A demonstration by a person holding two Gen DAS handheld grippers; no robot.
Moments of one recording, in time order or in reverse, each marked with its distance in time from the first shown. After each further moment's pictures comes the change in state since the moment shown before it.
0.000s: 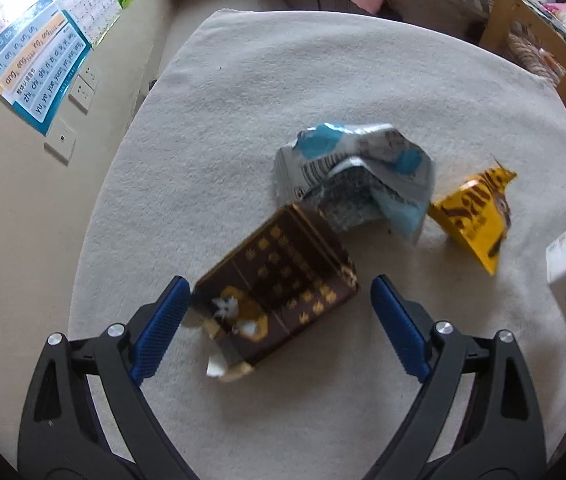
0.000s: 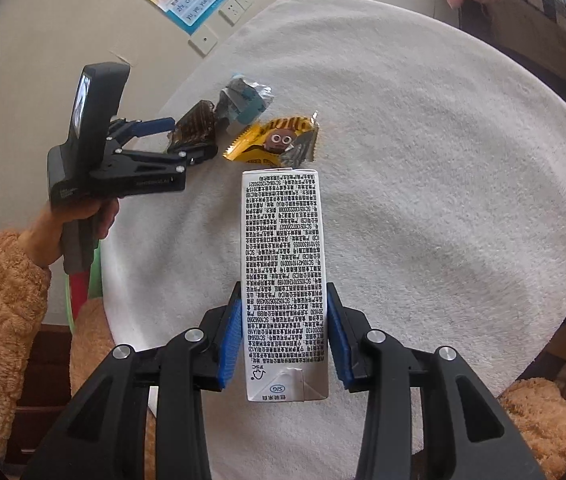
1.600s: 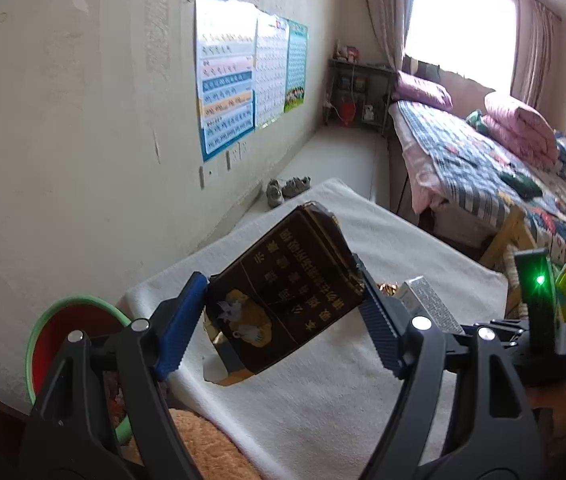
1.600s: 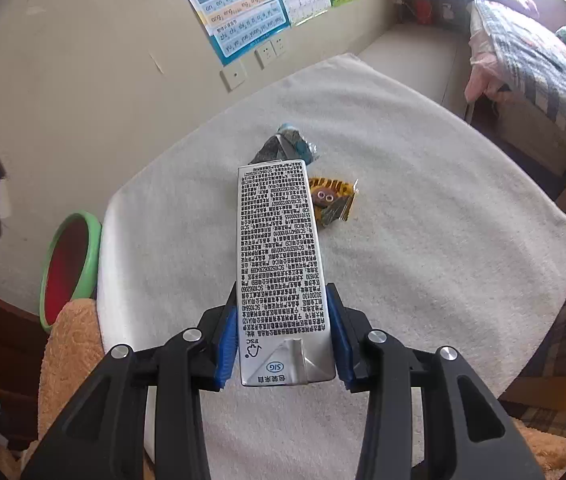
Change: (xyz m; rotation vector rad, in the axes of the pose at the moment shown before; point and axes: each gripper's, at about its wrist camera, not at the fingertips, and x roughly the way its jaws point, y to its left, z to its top) left arm -0.259 -0.048 -0.127 -0.577 -0.538 0.220; right arm -0.033 0.065 -0.026 -0.203 -0.234 -0.135
